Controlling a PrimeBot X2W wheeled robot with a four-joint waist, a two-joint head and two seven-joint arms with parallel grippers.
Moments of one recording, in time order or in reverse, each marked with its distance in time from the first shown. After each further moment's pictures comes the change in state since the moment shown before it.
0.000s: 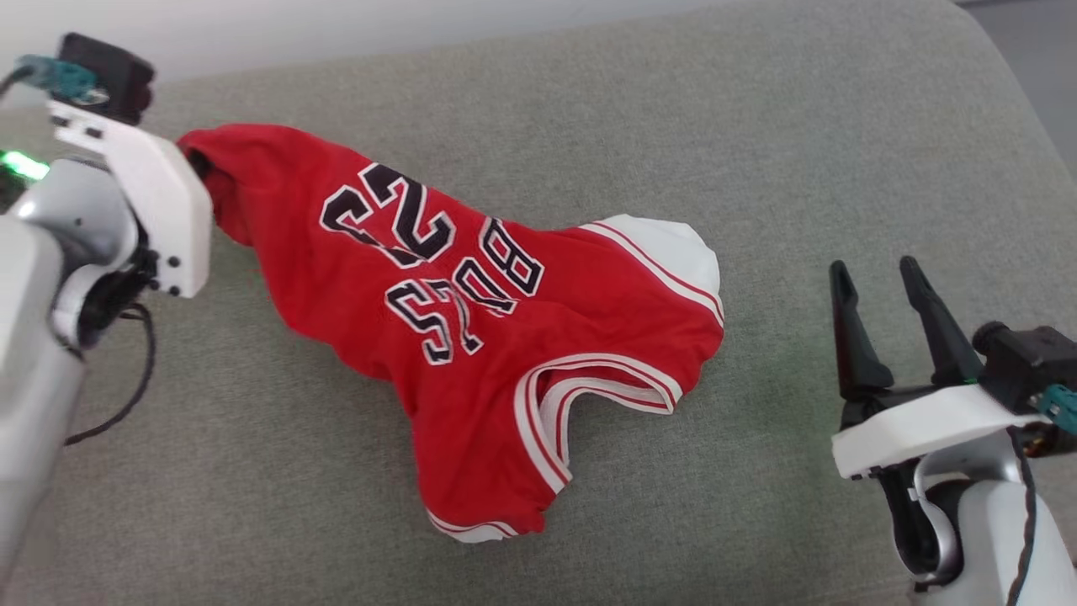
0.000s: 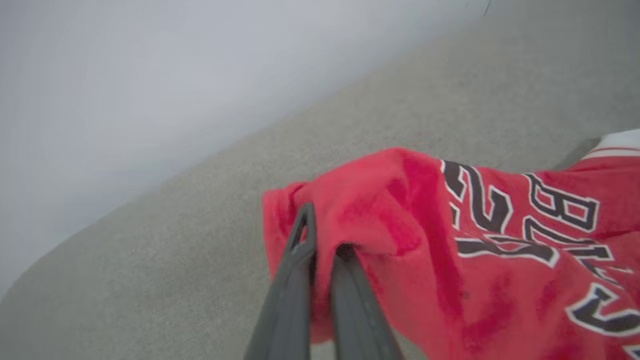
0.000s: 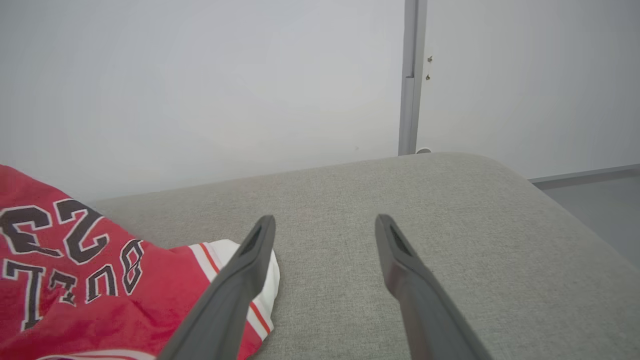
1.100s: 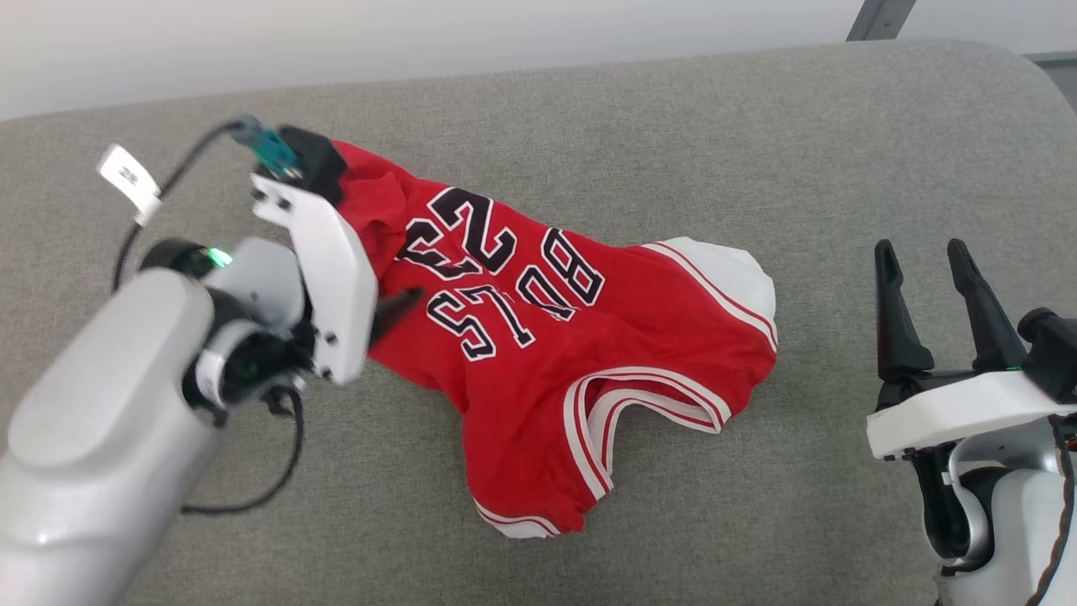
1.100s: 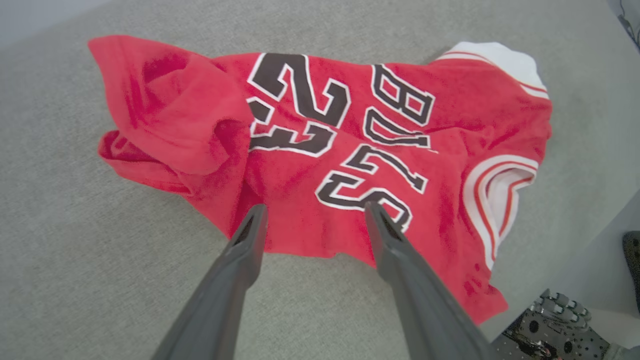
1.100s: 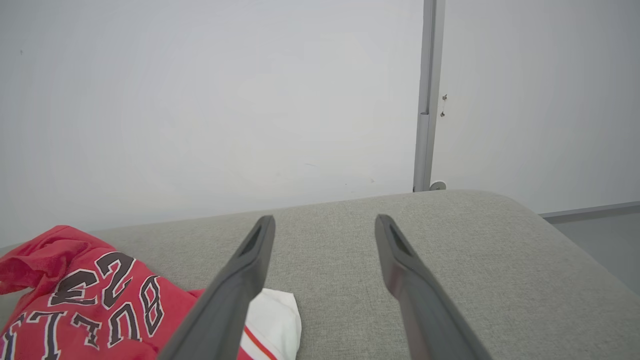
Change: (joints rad) left arm 0.050 -0.077 -0.172 -0.171 -0.302 0.115 0.295; right arm -0.025 0.001 -0.071 -0.002 -0.022 0.000 -0.006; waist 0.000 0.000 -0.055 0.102
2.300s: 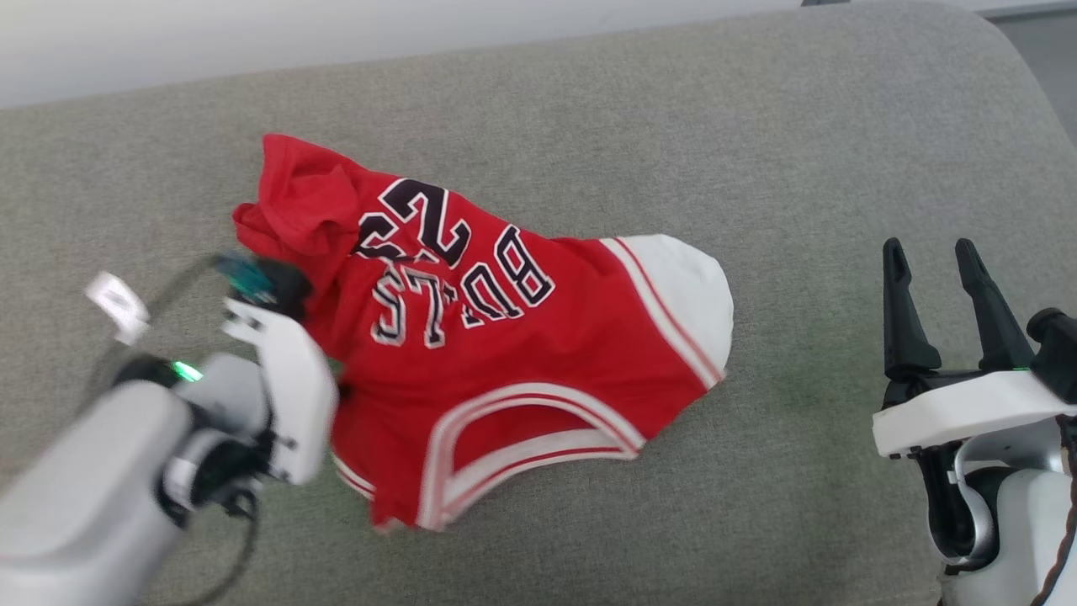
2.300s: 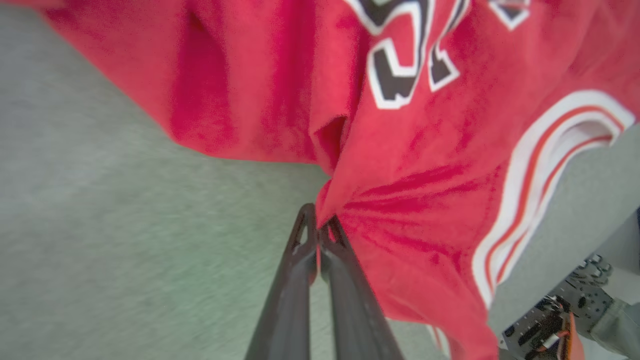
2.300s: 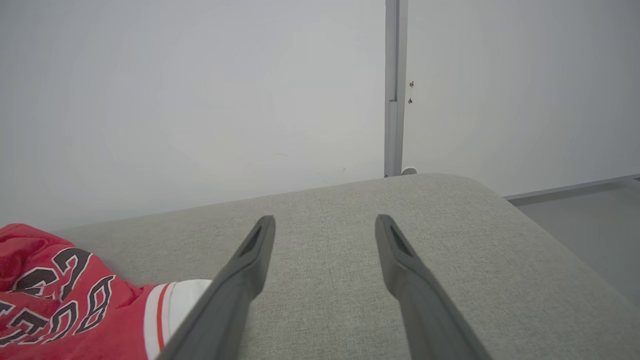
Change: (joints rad) left arm 0.221 0.085 -0.042 -0.048 0.000 0.035 -0.056; right arm -0.005 0.000 -0.012 0.002 0.010 0.000 -0.002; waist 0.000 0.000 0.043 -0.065
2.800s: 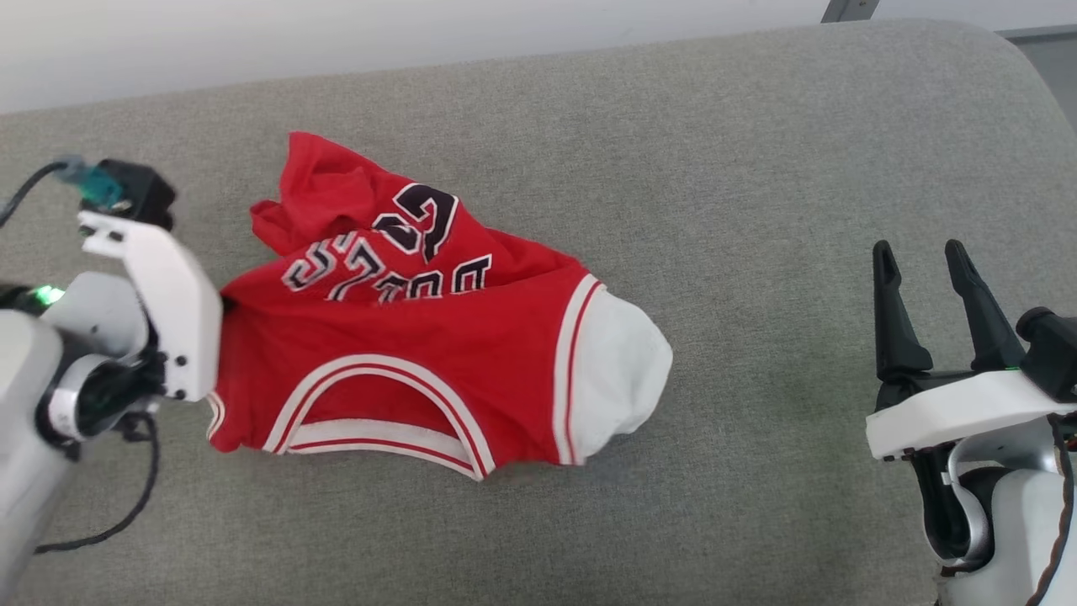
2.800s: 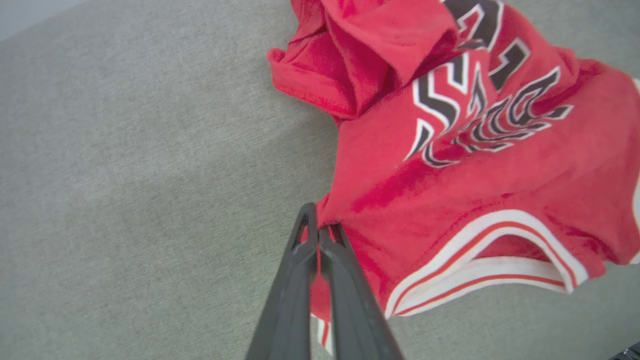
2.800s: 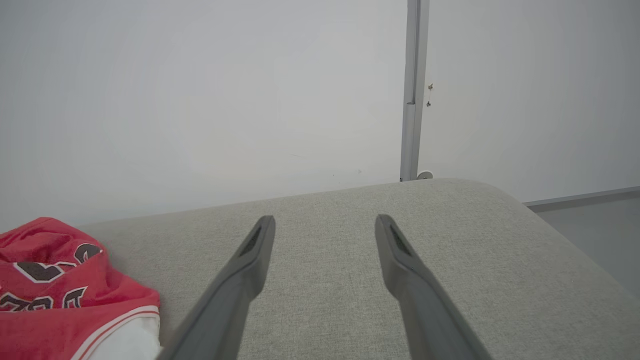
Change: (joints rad) left arm -0.109 0.136 0.101 0.018 0.003 0.007 -0.011; right arm 0.006 0.000 0.015 -0.009 -0.006 0.000 0.017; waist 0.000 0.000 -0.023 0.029
